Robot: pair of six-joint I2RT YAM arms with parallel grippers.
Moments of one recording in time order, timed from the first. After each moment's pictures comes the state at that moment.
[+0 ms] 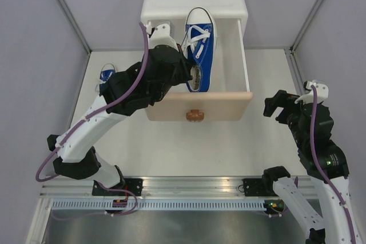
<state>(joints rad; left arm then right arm) -1.06 1.53 2.12 -0.94 -0.64 -0.68 0.21 0.59 1.07 -0.78 0.24 0.33</state>
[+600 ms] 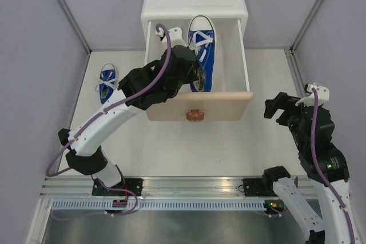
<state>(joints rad) -1.04 1.60 2.09 -0.96 -0.67 -0.72 0.21 0.56 1.05 -0.78 0.24 0.32</state>
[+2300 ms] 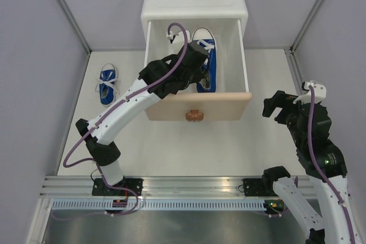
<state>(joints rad) -0.94 1.76 2.12 -1.02 -0.57 -0.85 0.21 0.58 1.04 -0.76 0.24 0.32</state>
